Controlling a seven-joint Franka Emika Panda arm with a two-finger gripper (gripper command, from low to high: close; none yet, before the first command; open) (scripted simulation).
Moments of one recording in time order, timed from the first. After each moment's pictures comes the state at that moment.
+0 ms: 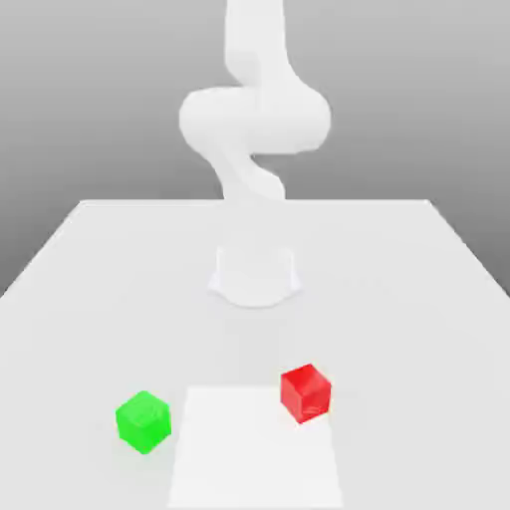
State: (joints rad) arm 0.02 -0.73 0.00 -2.36 0.00 2.35 0.77
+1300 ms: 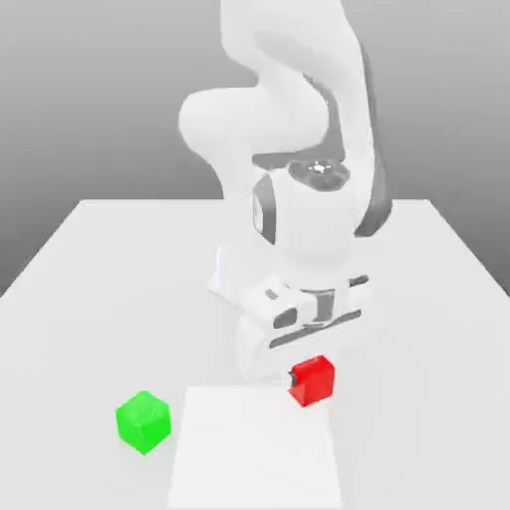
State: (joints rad) arm 0.19 -0.04 0.02 -2.88 0.00 2.85 0.47
